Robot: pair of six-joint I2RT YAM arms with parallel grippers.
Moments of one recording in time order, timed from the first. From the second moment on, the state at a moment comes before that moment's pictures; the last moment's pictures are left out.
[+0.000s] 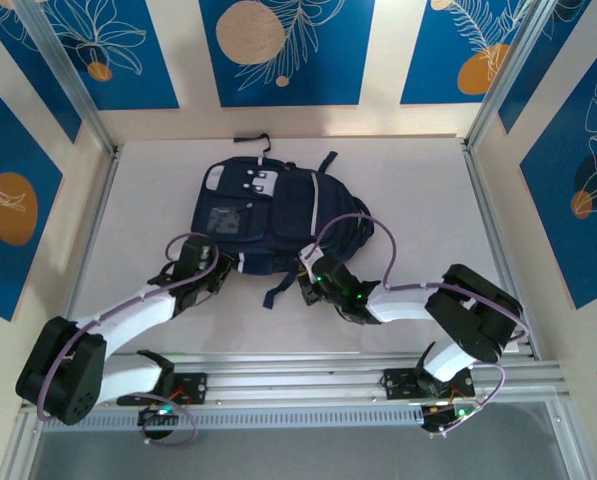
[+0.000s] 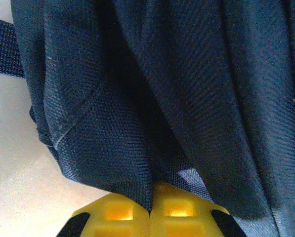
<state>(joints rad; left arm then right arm) -0.44 1.20 0.48 -0.04 -0.03 -1.38 0.88 1.53 0.53 0.33 0.16 0.21</state>
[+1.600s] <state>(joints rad) -0.45 1.28 0.57 0.07 0.14 -1.42 0.94 1.62 0.88 -0.14 -0.06 0.45</state>
